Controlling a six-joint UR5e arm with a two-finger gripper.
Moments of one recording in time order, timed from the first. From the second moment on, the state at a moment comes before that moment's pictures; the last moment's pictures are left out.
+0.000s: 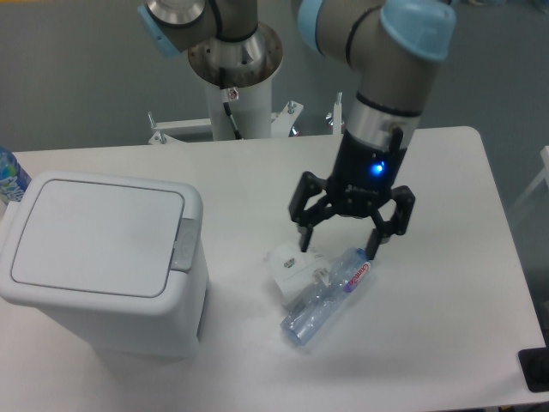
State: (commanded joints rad) arm 2.54 -1.80 -1.38 -1.10 0.97 0.28
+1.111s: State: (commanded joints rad) arm 2.44 -1.79 -1.52 -1.03 0.99 0.29
